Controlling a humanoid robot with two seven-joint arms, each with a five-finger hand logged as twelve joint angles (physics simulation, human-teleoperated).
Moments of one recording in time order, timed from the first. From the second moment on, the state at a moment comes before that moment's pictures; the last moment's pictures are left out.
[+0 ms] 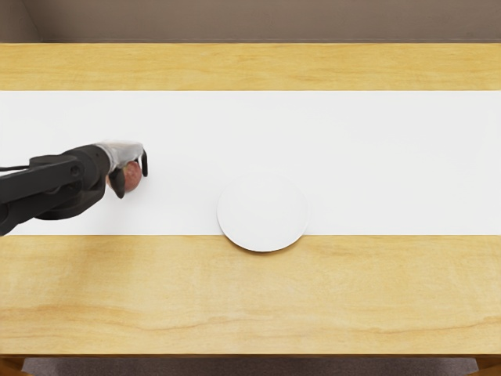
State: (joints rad) left arm -1.12 0.53 -0.05 -1.28 1.31 -0.12 0.61; right arm -0.05 0.00 -0.06 0.22 -0.06 0.09 0.07
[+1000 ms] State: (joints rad) left arm -1.35 0.48 -0.07 -1.52 1.27 -0.27 0.57; right arm -0.04 0.00 -0.06 0.22 -0.06 0.09 0.07
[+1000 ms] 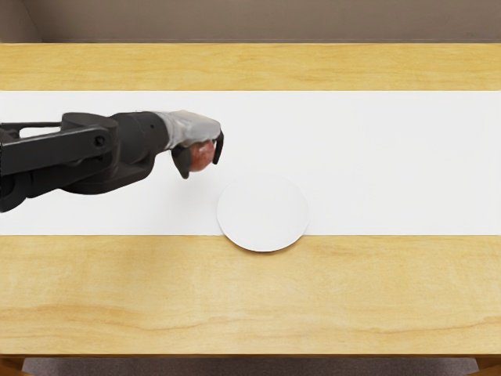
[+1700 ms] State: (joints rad) left arm -1.25 0.40 -0.06 -1.52 1.48 -0.19 0.29; right arm -0.04 0.00 -0.06 0.25 -0.06 0.10 0.07
